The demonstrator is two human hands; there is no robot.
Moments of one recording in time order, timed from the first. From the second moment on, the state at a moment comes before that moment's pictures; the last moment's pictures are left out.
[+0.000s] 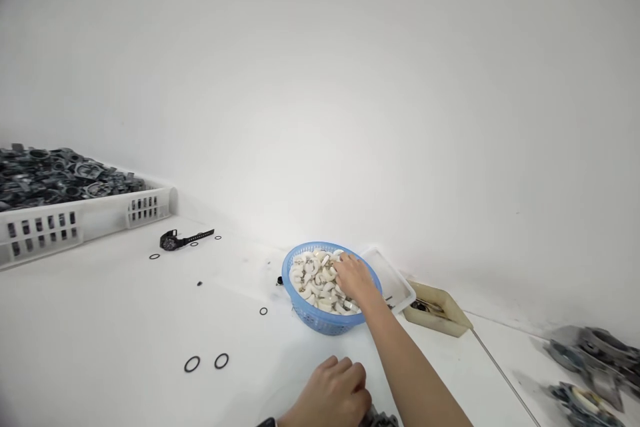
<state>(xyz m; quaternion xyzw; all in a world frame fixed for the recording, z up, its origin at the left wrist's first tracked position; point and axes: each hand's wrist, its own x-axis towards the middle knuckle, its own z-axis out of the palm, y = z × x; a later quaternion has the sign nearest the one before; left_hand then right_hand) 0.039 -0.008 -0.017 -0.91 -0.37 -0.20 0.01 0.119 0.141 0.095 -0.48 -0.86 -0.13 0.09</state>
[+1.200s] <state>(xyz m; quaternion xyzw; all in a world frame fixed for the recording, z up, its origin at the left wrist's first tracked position) 0.011 -0.051 0.054 -0.69 -0.36 -0.44 -0.45 0.252 -0.094 0.063 -0.47 -0.77 0.32 0.29</state>
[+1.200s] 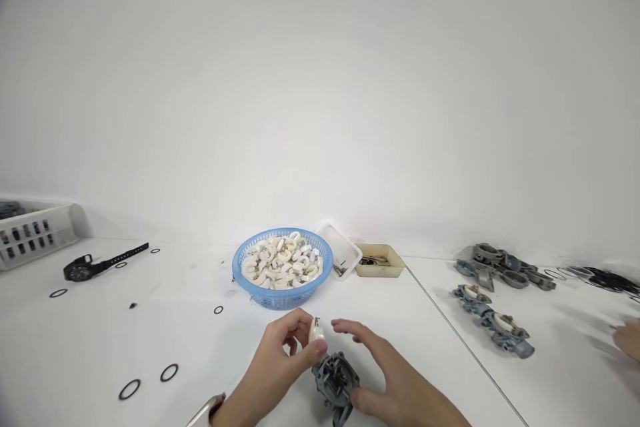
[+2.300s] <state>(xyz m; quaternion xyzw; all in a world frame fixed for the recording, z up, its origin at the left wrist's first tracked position) 0.023 -0.062 0.046 -0.80 -0.37 -0.31 -0.36 0.254 -0.116 0.038 -0.56 -0.73 0.29 0.27</state>
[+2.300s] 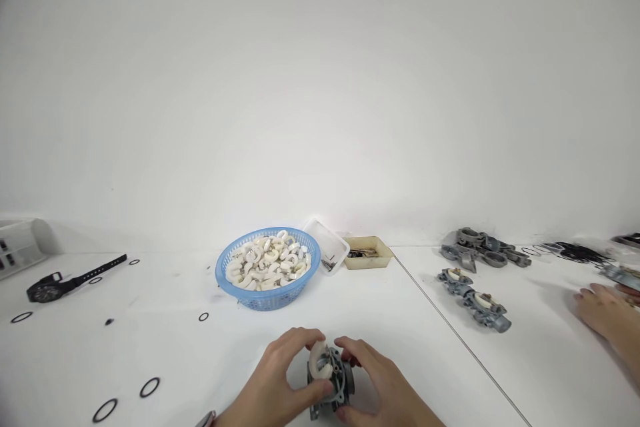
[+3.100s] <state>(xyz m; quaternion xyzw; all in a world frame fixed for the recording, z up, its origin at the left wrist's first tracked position) 0.037 -0.063 0.041 -0.82 -0.34 -0.32 -0.34 0.265 -0.102 0.024 -0.57 -0.72 0.28 0.27</state>
